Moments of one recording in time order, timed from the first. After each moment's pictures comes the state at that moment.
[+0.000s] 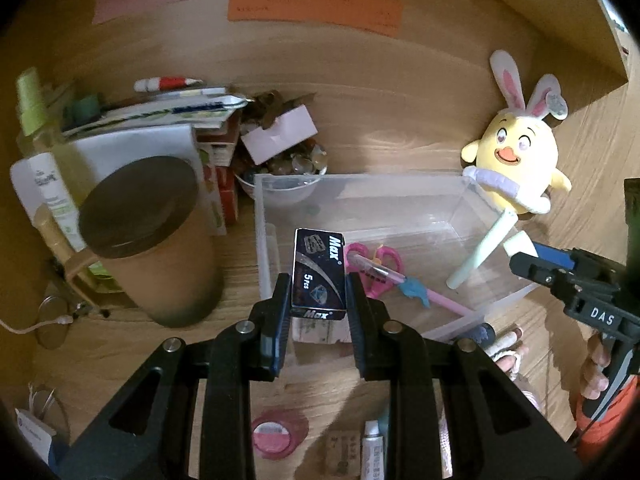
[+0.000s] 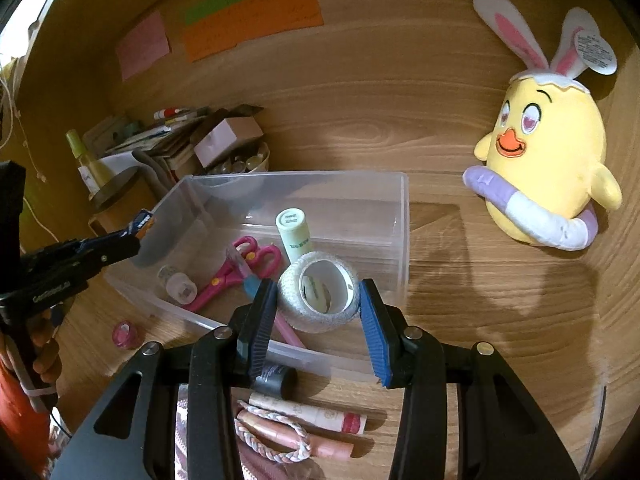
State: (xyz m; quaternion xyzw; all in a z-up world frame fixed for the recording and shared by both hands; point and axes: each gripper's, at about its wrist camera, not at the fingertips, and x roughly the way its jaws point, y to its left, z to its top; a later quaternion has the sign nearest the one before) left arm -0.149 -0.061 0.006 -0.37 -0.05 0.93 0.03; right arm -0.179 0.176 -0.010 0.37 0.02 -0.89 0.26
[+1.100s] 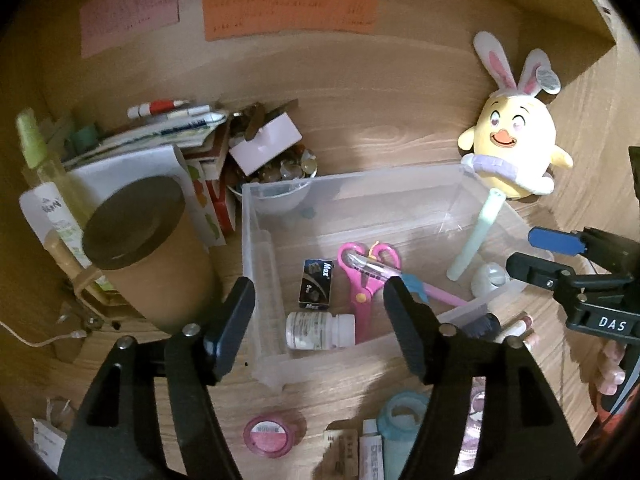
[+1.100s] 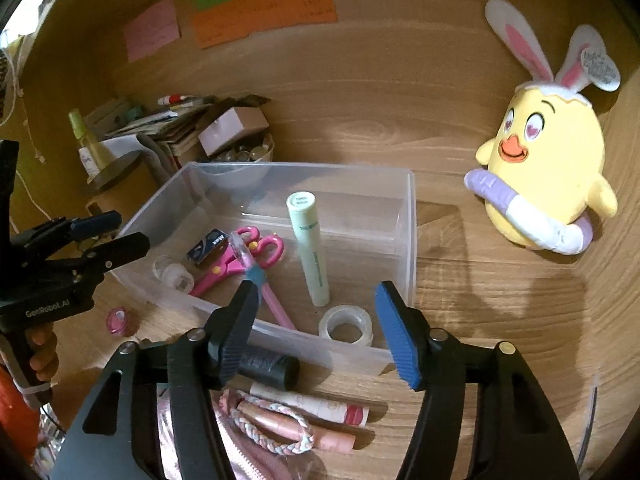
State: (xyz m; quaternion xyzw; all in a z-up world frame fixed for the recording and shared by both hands) left arm -0.137 -0.040 0.010 -0.35 0.01 0.94 0.02; right arm -0.169 0.170 -0.009 0.37 0.05 -0.89 0.26
